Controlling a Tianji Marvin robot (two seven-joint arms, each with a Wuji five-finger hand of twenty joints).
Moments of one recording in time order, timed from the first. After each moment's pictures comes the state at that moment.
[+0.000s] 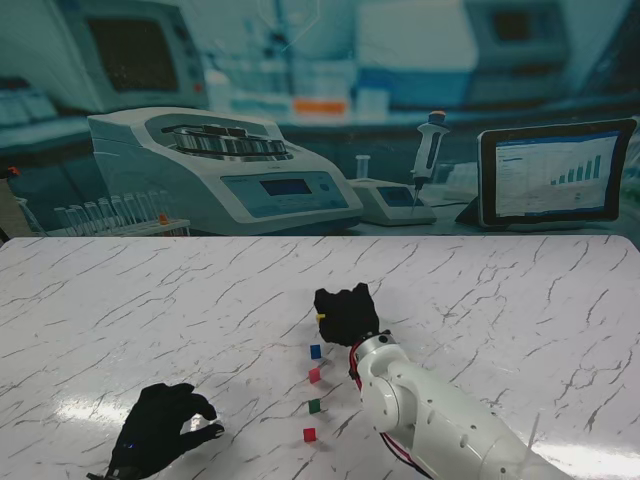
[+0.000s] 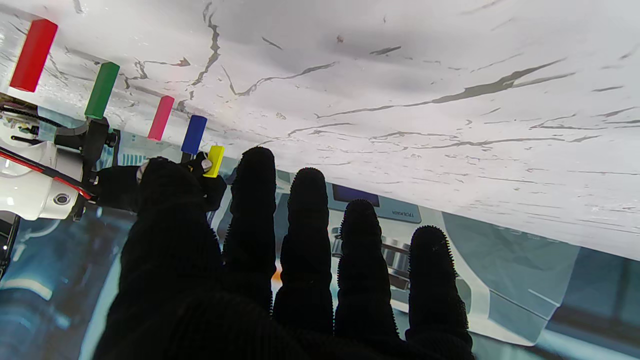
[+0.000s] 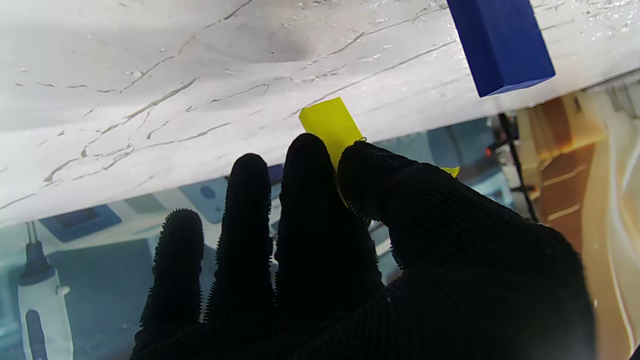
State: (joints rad) left arm 2.24 -1.10 -1.49 -1.80 1.03 -0.19 0.45; right arm -1.20 -1.26 0.61 -1.16 -0.66 0.18 -0.44; left_hand 0.93 -0.13 -0.09 -0.13 0.76 0.00 0.70 0.36 0.85 0.07 0.38 0.31 0.51 0.10 0.39 0.30 0.12 0.22 0.73 0.37; right_hand 0.65 -0.54 1.01 0.08 0.49 0.00 1.14 0.92 0.92 -0.05 0.99 0.53 0.61 -0.01 0.97 0.62 0.02 0.11 1.20 0.44
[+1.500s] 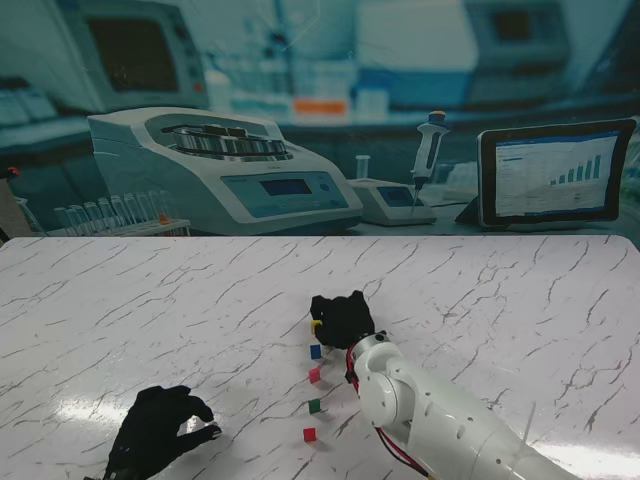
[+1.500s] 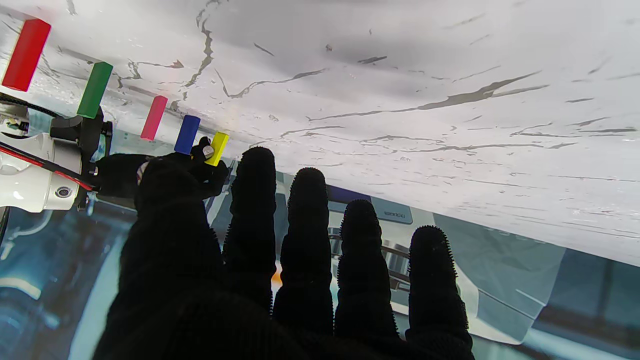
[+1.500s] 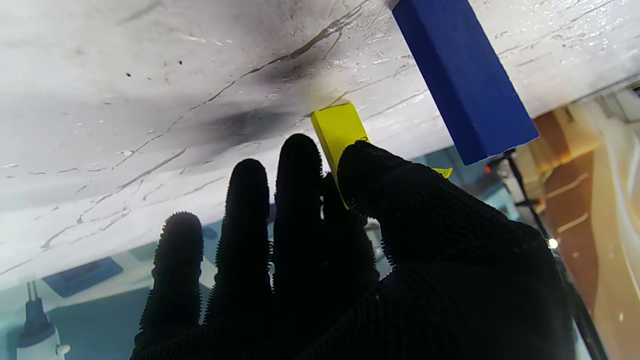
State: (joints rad) left arm 2.25 -1.11 -1.49 -1.80 1.02 -0.18 0.46; right arm -1.18 -1.27 0.60 -1.12 -0.58 0.15 -0.36; left_hand 0.93 -0.13 -0.09 -0.13 0.76 0.00 0.70 0.36 0.85 0.07 0.38 0.31 0.51 0.10 0.39 0.30 0.12 0.22 0.73 0.37; right_hand 0.70 -0.49 0.90 0.05 0.48 0.02 1.09 0.87 0.89 0.00 0.90 0.52 0.56 0.00 0.94 0.62 0.00 0.11 1.19 0.43
